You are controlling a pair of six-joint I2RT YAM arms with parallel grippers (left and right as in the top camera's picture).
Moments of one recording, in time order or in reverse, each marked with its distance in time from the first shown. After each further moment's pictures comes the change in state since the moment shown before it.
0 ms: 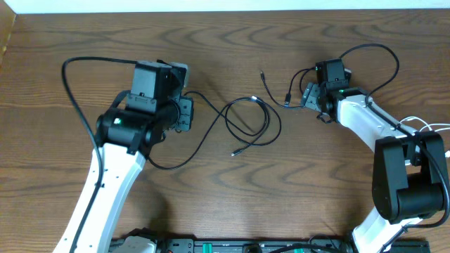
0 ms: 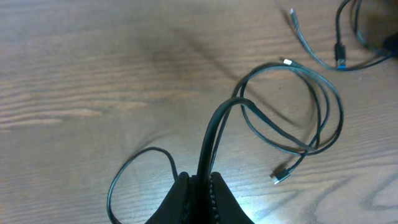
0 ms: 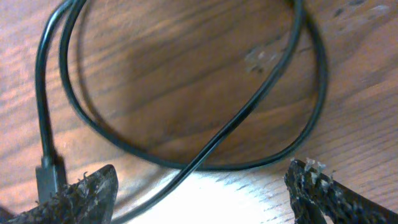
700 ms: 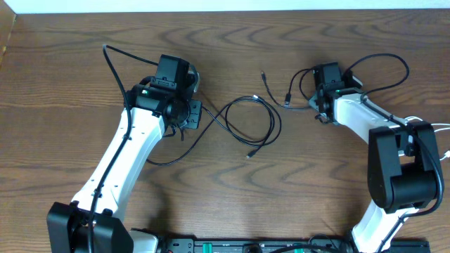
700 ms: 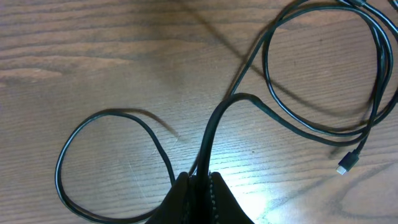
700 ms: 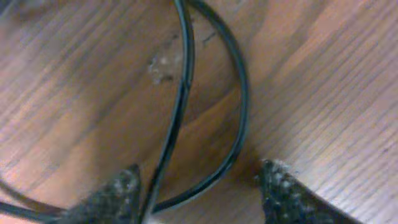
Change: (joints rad) left arm 0.000 0.243 0.000 -0.023 0.011 0.000; right arm -0.016 0.076 0.008 -0.042 0.138 0.335
